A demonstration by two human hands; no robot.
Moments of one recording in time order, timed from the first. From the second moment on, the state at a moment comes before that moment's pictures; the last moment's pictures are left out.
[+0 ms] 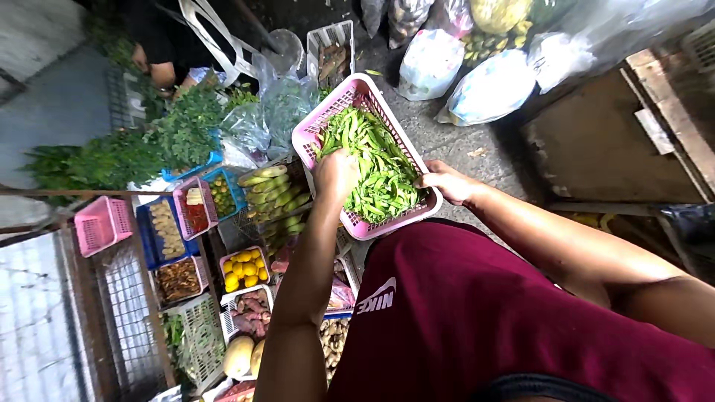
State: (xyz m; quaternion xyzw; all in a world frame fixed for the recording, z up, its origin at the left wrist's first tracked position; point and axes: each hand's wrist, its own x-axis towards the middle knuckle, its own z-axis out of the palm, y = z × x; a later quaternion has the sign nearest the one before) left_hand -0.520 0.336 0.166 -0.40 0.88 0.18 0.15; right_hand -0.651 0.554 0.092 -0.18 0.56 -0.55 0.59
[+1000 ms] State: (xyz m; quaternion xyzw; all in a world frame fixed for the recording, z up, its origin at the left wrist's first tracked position) left_hand -0.517 0.343 0.145 -0.37 0.91 0.13 0.15; right_hand -0.648 0.556 0.087 -0.18 0.56 -0.55 0.59
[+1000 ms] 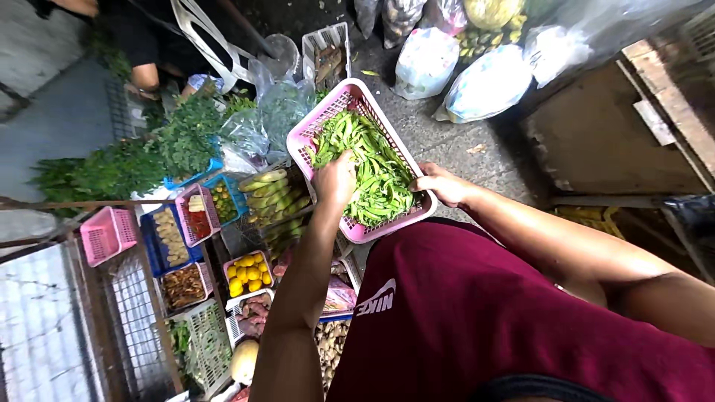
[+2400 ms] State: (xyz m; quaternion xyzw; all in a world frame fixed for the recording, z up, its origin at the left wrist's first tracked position) left_hand -0.368 0.256 0.070 -0.43 0.60 0.61 -0.28; right_hand -0.527 0.569 0.084 -0.03 0.58 -0.65 0.48
